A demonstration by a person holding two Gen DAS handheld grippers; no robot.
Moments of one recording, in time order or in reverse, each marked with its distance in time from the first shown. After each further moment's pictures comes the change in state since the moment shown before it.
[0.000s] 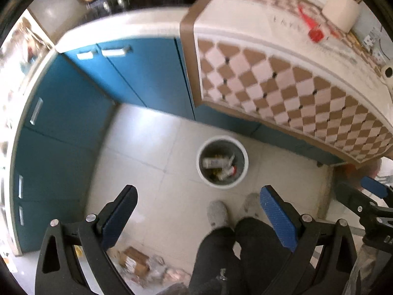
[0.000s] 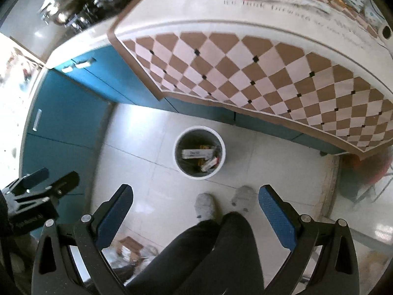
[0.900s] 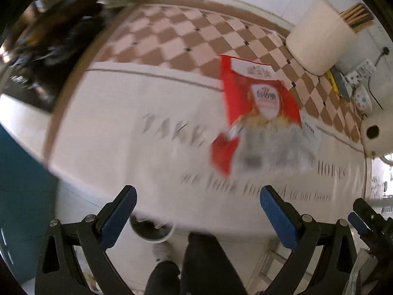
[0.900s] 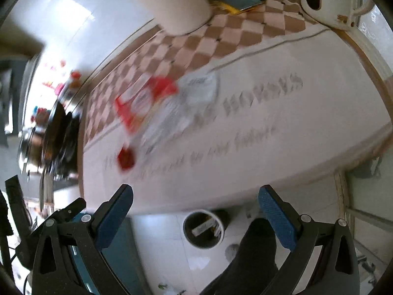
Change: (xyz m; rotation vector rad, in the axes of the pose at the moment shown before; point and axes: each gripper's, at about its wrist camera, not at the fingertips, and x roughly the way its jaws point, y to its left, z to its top) left arm 0.056 -0.213 0.304 0.032 0.060 -0.209; right arm -0.084 -0.290 0.215 0.530 -0.213 0.104
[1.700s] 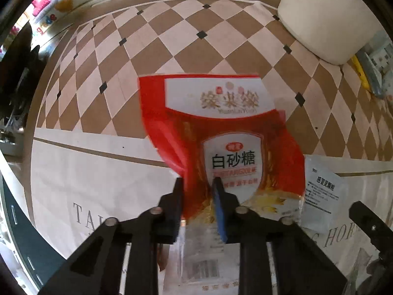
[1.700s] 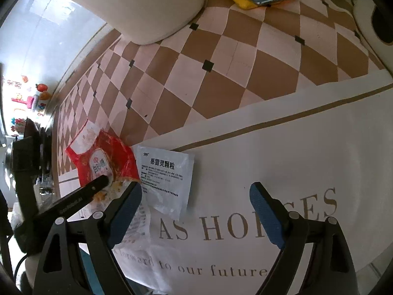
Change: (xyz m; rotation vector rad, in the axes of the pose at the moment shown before) left arm 0.088 -0.106 0.066 0.142 0.063 0.152; right arm 0.122 -0.017 0.151 -0.036 0.142 -0.035
